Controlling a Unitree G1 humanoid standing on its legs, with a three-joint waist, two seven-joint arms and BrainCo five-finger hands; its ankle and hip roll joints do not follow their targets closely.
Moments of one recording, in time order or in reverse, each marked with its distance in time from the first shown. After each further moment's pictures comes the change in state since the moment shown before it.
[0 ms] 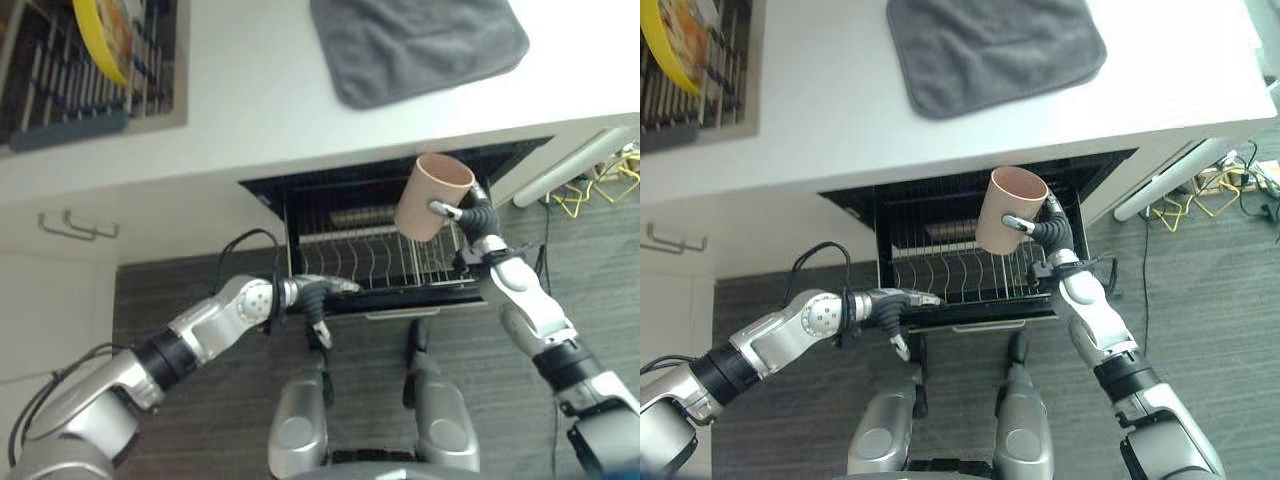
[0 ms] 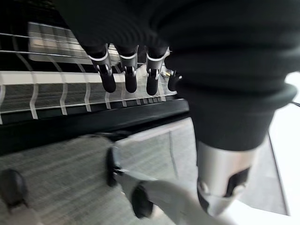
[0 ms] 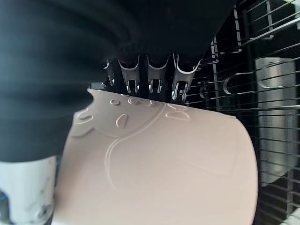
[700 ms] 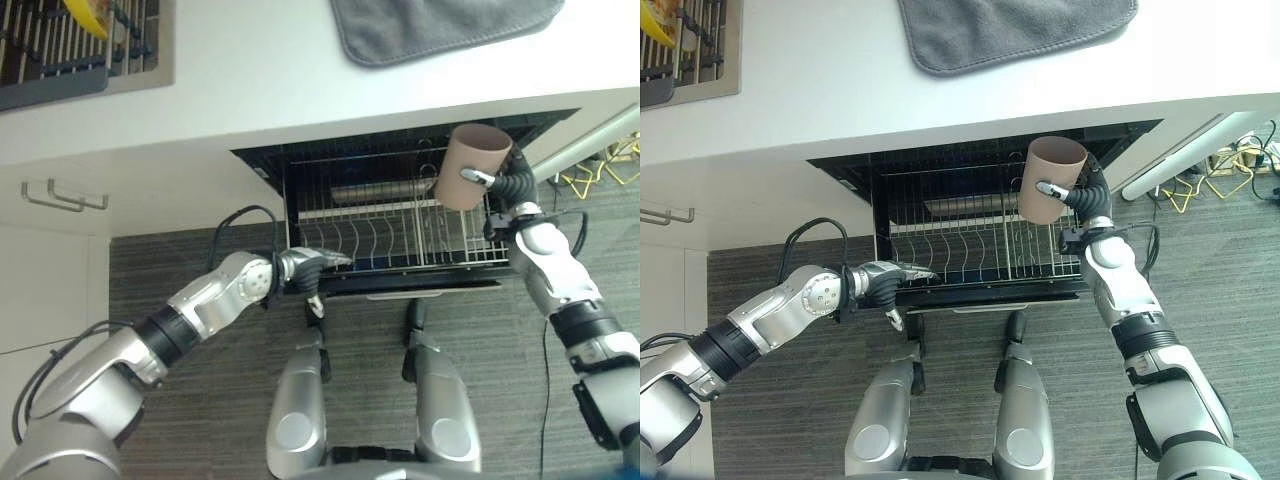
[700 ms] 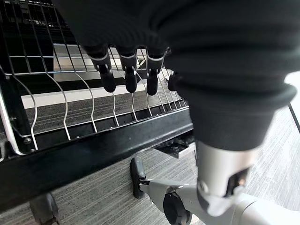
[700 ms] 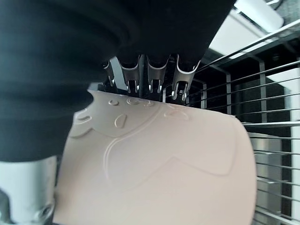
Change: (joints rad) left arm -0.114 0.009 -0.001 0.062 0.113 -0.025 0.028; right arm -0.207 -0.081 -0.075 0.242 -0.119 0.044 -0.041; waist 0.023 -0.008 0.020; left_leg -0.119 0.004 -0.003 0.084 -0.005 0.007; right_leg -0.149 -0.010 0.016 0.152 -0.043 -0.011
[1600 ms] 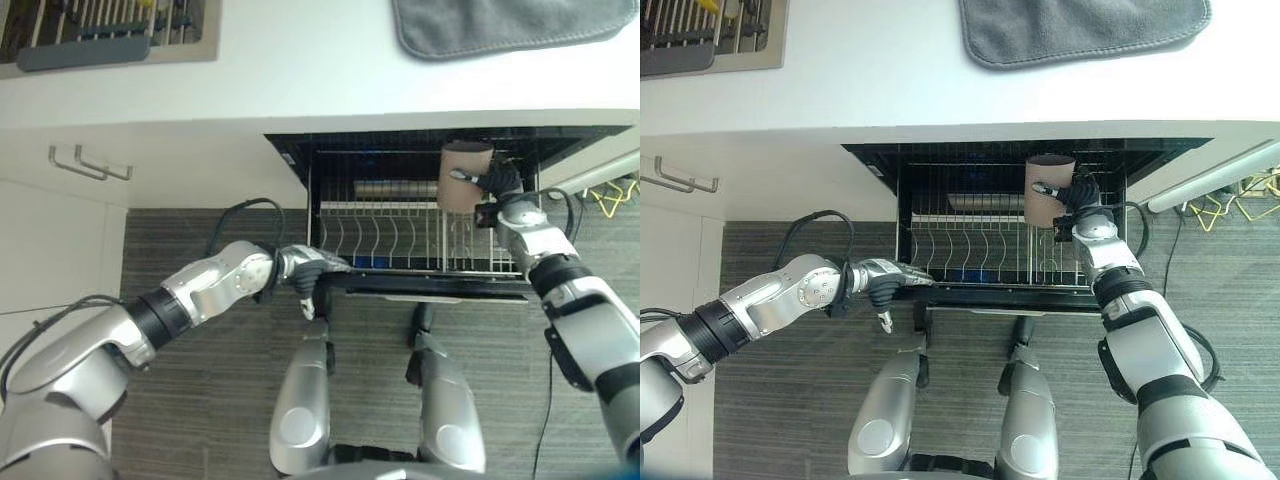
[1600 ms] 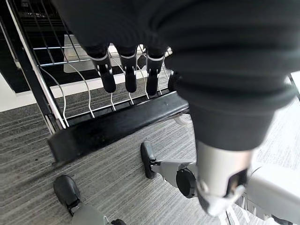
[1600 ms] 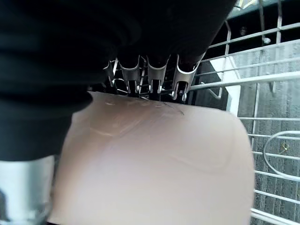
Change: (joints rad) left arm -0.142 0.085 -0.166 0.007 -0.009 -0.082 -0.008; right arm -0.311 0.099 0.120 0.541 -0.034 0.140 -0.021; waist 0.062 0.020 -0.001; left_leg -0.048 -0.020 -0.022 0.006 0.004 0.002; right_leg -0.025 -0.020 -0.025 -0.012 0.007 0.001
